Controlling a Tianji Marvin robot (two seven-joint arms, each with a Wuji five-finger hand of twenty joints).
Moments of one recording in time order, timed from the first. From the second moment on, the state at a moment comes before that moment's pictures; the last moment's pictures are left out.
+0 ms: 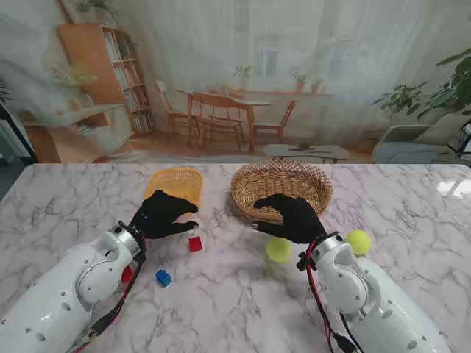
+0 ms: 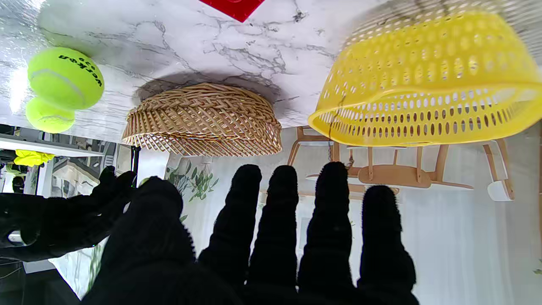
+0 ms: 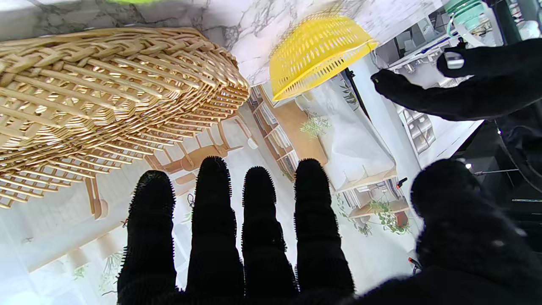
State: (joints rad) left arm 1.47 -1.04 -1.21 -1.51 1.04 -0.33 0.09; right arm -1.51 -1.12 1.14 -1.53 -0.70 -0.21 -0.18; left_hand 0.85 -0.02 0.00 0.01 0.62 0.15 0.28 0.50 0.67 0.14 0.25 0.43 0.58 0.24 0.32 0.58 0.15 0.28 0.83 0.56; right_hand 0.41 -0.26 0.41 -0.06 0.55 0.00 0.42 0.45 0.57 0.13 0.47 0.34 0.64 0.15 0.27 0.33 0.21 0.36 1.02 0.45
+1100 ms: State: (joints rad) left arm 1.47 -1.03 -1.16 -1.55 1.06 -0.32 -0.01; right arm -1.59 -1.12 1.21 -1.58 -0.74 -0.27 -0.24; left_hand 0.73 -0.31 0.00 0.01 0.47 0.25 0.11 0.37 0.50 0.23 0.11 0.27 0.58 0.23 0.32 0.56 0.25 0.18 0.83 0.56; right_hand 0.41 -0.26 0.41 -0.06 0.55 0.00 0.42 0.45 0.57 0.13 0.47 0.34 0.64 0.15 0.27 0.33 0.21 0.36 1.02 0.45
